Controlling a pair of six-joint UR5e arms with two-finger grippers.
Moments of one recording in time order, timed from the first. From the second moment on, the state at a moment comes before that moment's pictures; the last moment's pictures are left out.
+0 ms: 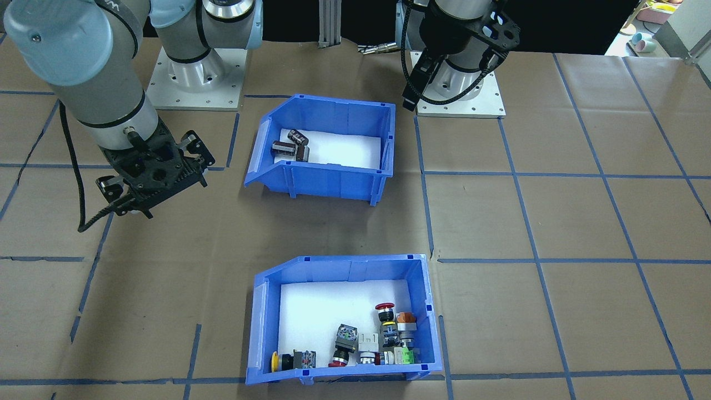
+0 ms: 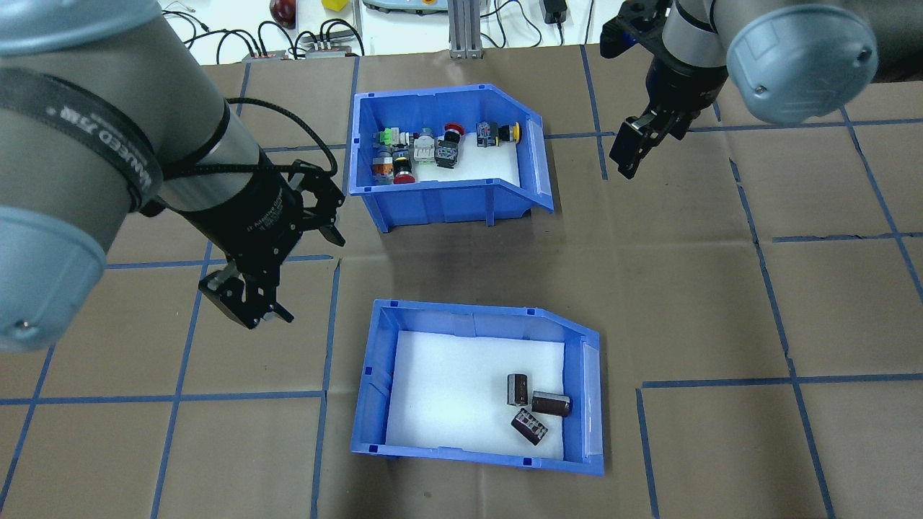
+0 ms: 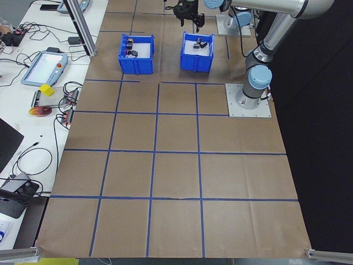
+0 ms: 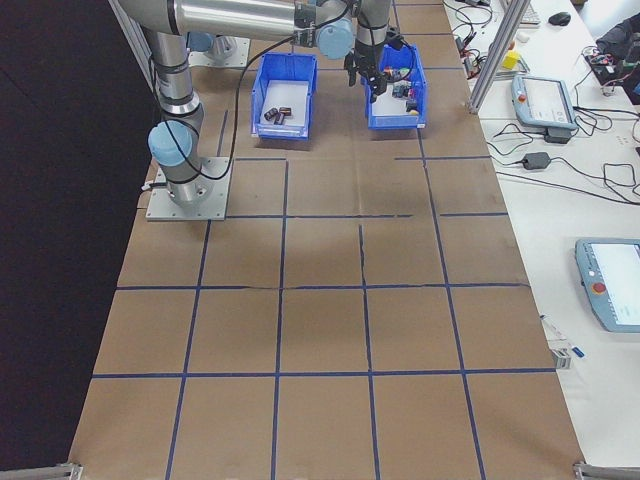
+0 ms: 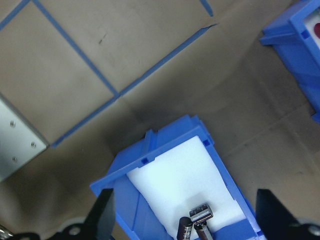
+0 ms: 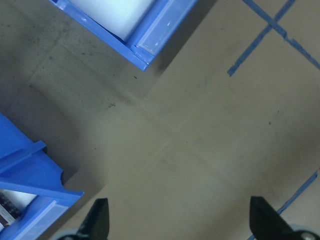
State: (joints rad) left arm -1.75 -1.36 -1.78 -1.64 1.46 -1.34; right arm 1.60 -1.39 1.52 -1.71 -1.57 -0.74
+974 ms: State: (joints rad) left arm -1.89 -1.05 -2.28 -1.38 1.39 -1.95; right arm 1.90 -1.07 1.17 -1.70 -1.58 -1.09
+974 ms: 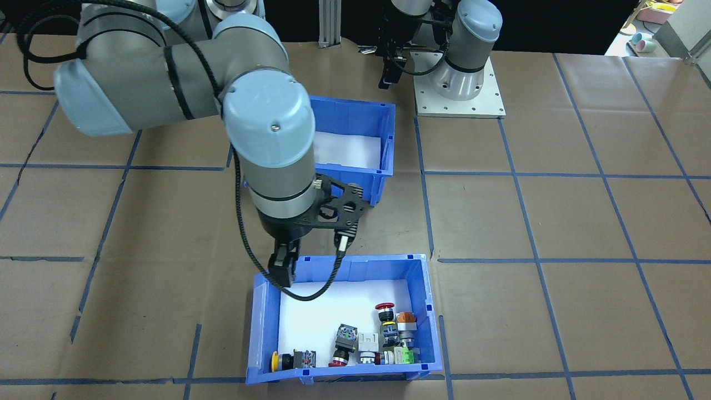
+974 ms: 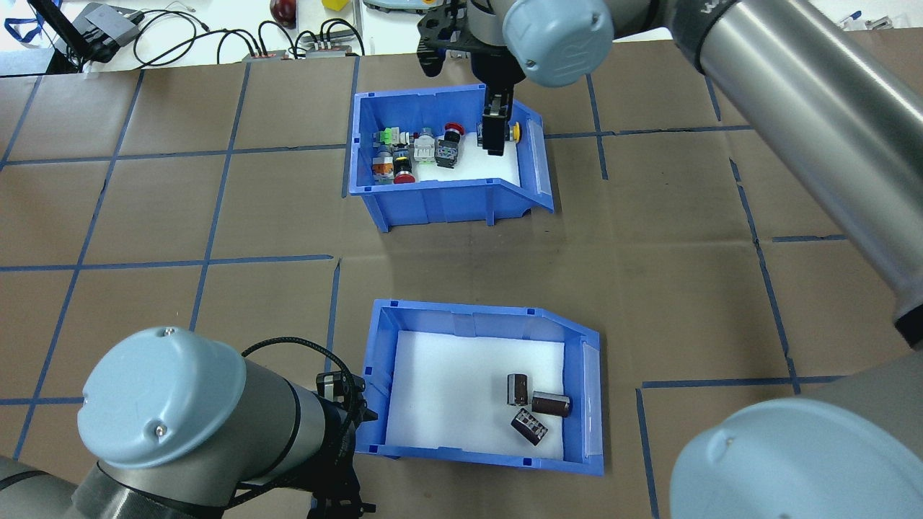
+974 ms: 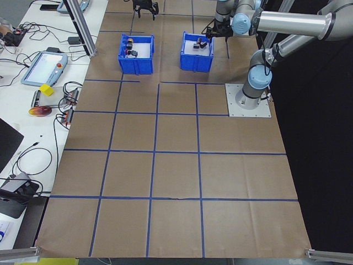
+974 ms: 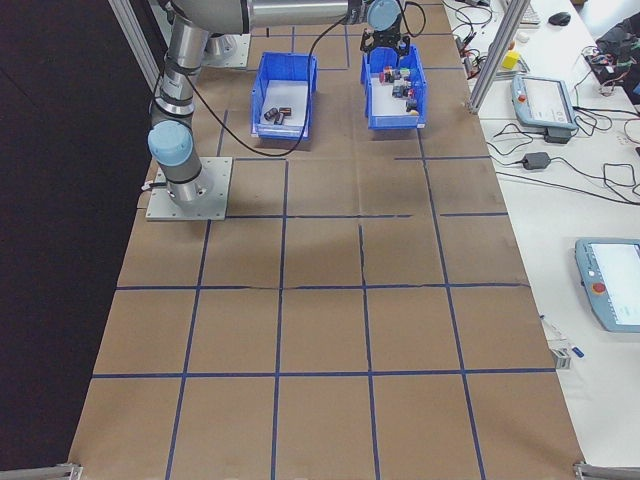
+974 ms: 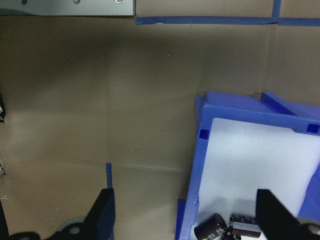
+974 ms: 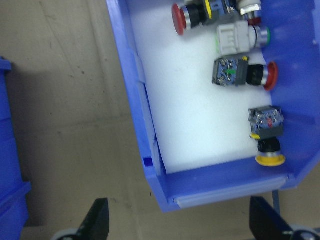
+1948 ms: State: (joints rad) left arm -2.04 -1.26 -2.33 -1.04 1.38 -2.11; right arm 2.07 -0.92 1.23 -1.88 -1.61 -1.09
